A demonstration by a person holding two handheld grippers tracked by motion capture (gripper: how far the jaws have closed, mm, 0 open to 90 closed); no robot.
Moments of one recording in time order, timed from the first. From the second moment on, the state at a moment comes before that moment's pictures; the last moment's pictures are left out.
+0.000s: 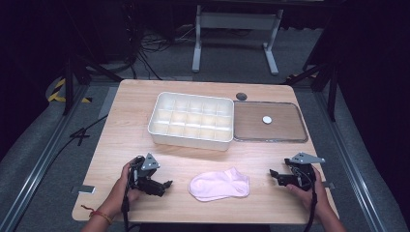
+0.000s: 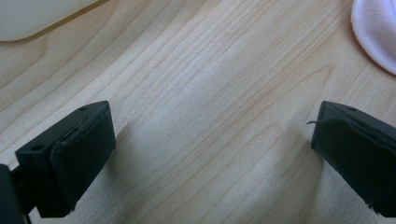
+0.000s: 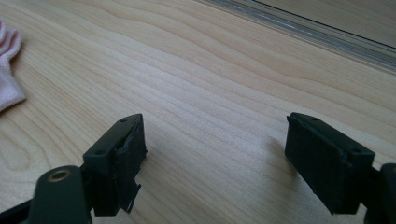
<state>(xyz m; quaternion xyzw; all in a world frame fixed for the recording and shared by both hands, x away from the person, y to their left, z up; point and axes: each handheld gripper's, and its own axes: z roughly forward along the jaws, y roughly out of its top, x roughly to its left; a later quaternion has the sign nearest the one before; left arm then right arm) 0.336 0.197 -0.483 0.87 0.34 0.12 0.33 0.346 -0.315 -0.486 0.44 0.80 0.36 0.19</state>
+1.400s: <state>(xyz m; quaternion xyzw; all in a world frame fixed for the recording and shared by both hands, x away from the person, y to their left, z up) 0.332 0.201 -0.484 0.88 0.30 0.11 0.34 0.332 -0.289 -0.468 0.37 0.81 0.41 0.18</state>
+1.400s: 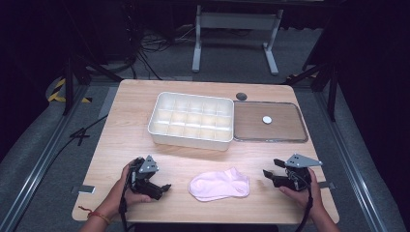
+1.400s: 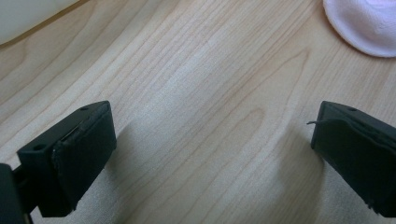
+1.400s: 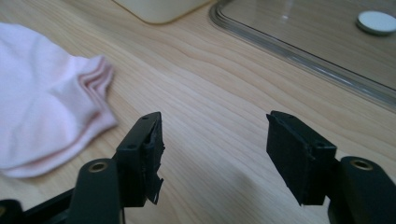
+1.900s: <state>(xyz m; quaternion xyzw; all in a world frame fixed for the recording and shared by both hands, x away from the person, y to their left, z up) 0.332 0.199 -0.482 0.88 0.31 0.11 0.33 0.316 -0.227 -0.458 0.28 0.84 0.44 0.14</state>
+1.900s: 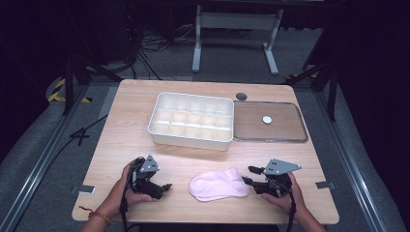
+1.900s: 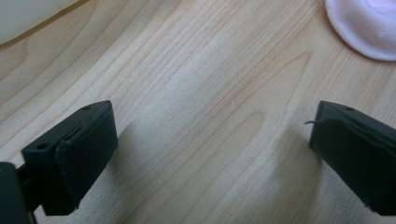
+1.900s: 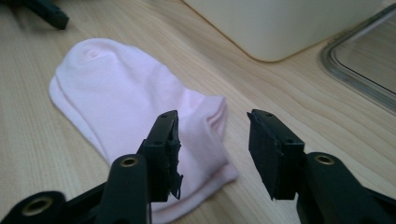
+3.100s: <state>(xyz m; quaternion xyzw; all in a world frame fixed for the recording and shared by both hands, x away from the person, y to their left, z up) 0.330 0.119 -0.473 0.87 0.31 0.02 0.38 0.302 -0.145 -0.479 0.17 0.89 0.41 0.08</state>
